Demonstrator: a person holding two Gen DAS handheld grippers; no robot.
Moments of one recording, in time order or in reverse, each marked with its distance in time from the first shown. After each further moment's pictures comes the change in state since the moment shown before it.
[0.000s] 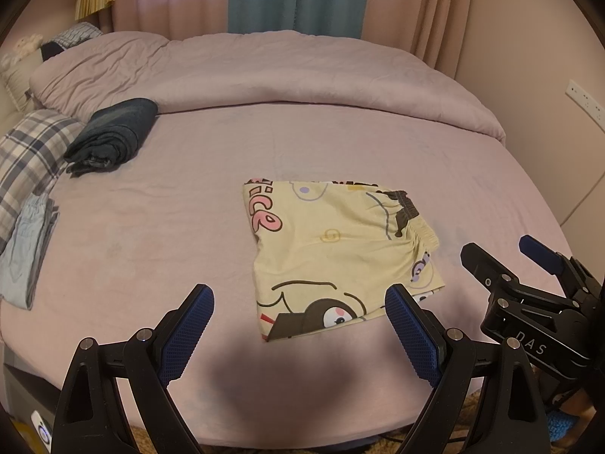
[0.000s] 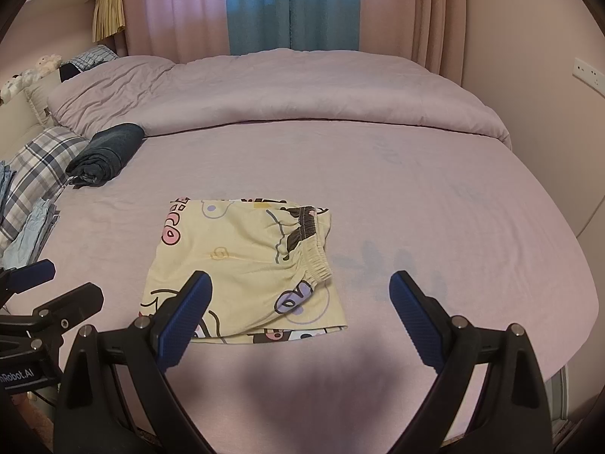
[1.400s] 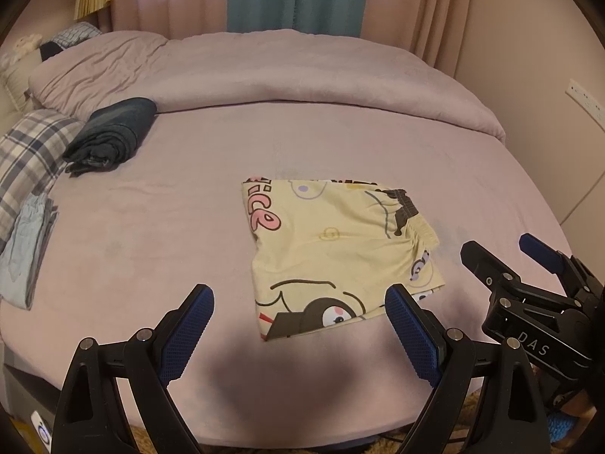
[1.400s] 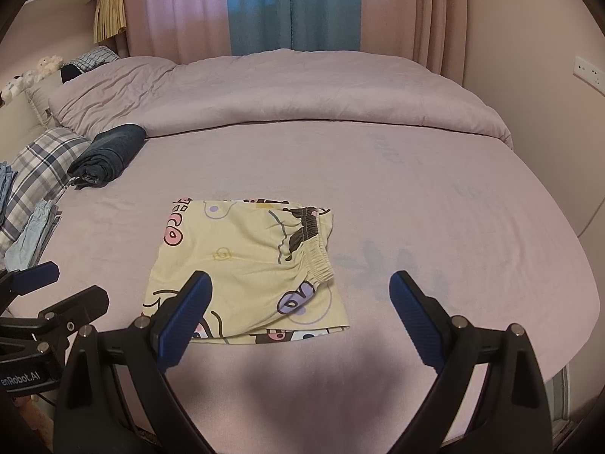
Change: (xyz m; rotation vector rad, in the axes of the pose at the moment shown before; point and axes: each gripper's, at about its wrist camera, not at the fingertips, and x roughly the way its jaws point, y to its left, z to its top) left arm 0.000 -0.003 -0.003 -0.003 0.003 0.003; right arm -0.001 0.003 -0.001 0.009 -0.004 0.001
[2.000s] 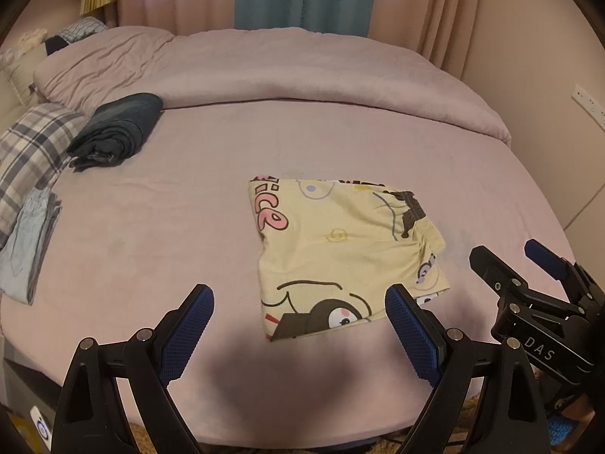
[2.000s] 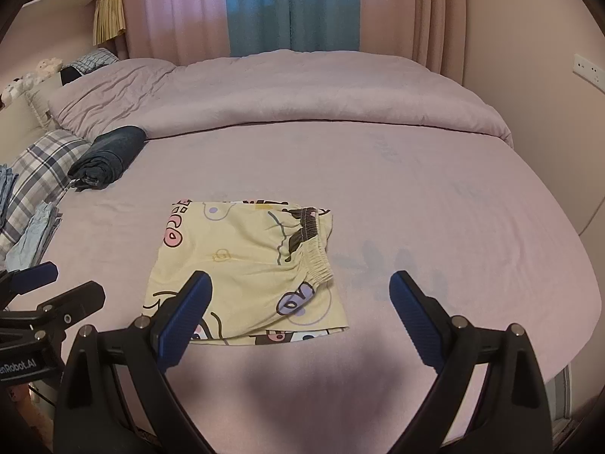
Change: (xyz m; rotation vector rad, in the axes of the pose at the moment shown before) left arm 0.002 0.003 0.002 -0.025 0.004 0.013; right arm 0.001 -0.003 0.000 0.001 -0.002 0.008
